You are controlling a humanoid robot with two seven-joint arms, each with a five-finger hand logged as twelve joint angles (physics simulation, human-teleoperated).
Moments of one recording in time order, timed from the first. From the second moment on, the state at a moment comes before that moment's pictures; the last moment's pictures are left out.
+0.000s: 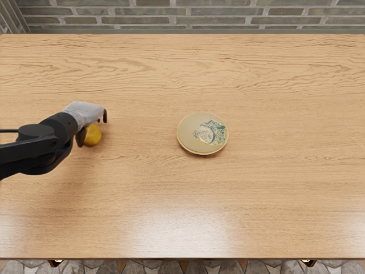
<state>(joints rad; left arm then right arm) -1.16 0.57 0.09 -1.37 1.43 -0.02 0.61 0.00 0.00 0.00 0.13 -0.08 -0.03 -0.27</state>
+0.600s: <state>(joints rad) -1.16 0.57 0.10 -1.37 1.43 -0.01 0.61 0.01 0.00 0.00 0.13 -0.08 -0.03 -0.27</state>
